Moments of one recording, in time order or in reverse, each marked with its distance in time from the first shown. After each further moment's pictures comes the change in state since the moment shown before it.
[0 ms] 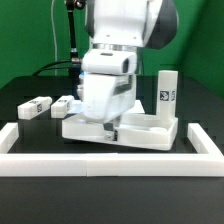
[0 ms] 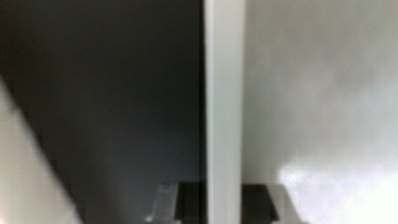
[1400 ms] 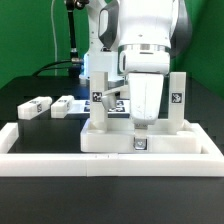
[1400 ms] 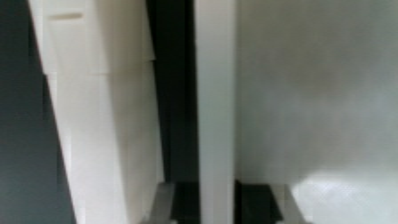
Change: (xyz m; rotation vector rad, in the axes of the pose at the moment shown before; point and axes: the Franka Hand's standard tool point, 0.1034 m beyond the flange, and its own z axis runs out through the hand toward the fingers) arm 0.040 0.022 0.000 -0.114 0.044 -0.183
